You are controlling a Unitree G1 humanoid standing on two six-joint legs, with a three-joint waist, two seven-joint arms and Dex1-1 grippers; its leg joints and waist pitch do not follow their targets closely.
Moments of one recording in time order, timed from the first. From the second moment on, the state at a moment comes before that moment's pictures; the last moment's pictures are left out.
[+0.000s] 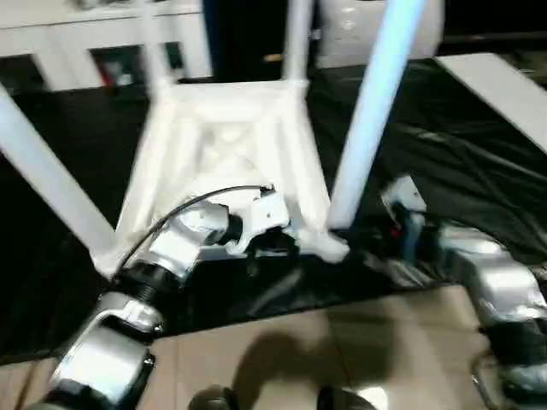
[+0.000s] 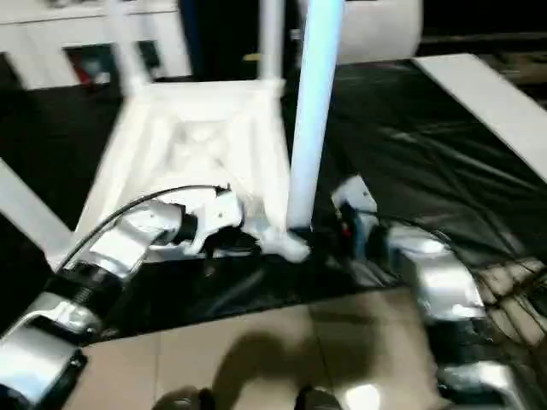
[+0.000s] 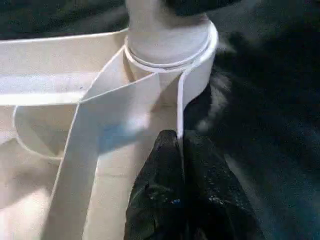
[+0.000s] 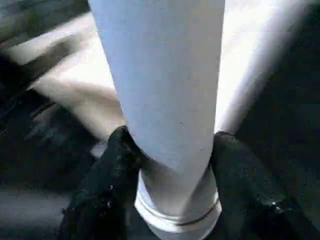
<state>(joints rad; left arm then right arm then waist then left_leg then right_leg) -0.74 0.17 -0.30 0.68 0.14 0.16 -0.94 -0.47 -0.29 0.00 0.32 0.18 0.41 0.74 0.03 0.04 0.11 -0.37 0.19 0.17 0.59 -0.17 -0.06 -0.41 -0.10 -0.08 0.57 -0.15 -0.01</state>
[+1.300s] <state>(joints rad) -0.79 0.22 -0.31 0.76 0.11 -0.06 -1.03 -0.40 -0.52 -0.03 0.32 0.25 0.20 1.01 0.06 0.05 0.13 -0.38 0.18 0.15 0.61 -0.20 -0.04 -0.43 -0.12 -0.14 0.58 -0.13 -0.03</state>
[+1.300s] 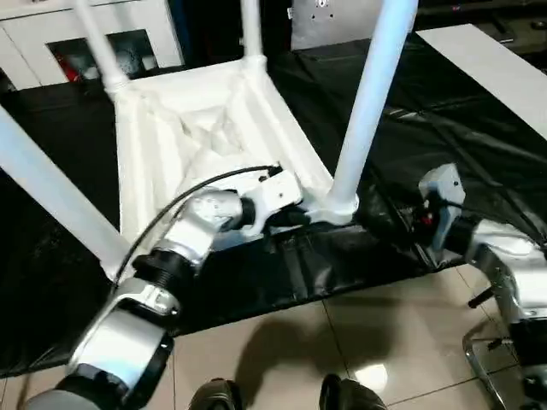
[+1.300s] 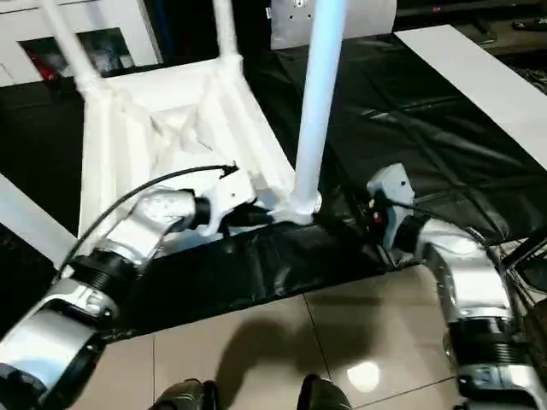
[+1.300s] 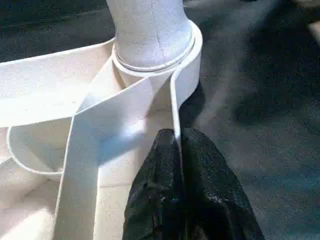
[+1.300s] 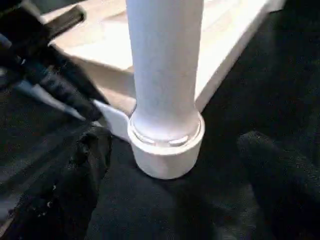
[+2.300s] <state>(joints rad) -0.75 0.29 -0.37 0.69 0.08 -0.18 -1.32 -0.47 -0.55 0.10 0.38 0.29 0.22 1.36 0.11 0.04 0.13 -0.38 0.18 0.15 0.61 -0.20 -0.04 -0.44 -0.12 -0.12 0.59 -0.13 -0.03</state>
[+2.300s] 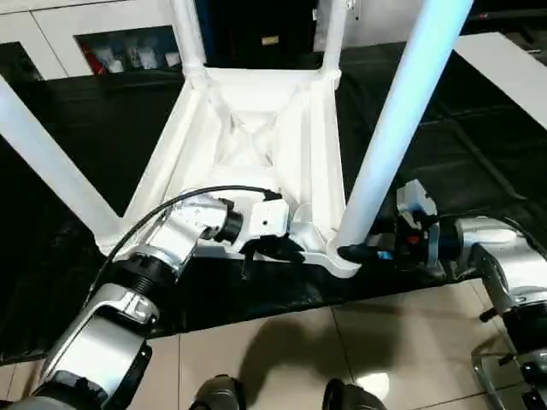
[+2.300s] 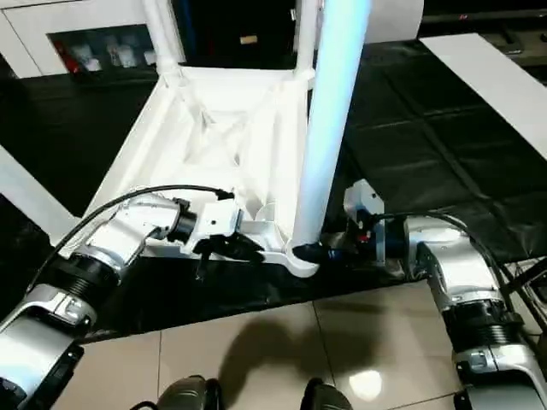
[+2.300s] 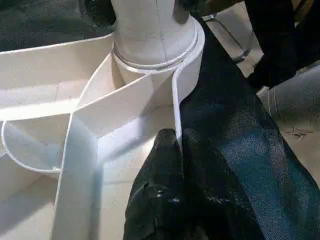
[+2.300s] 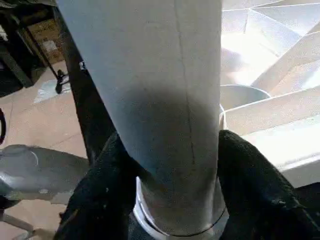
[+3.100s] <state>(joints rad) -0.75 0.09 -0.25 0.69 0.15 0.23 -0.79 -0.59 -0.21 0.00 0.44 0.11 0.42 0.54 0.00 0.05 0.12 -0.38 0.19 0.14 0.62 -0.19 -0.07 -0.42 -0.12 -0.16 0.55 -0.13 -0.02</state>
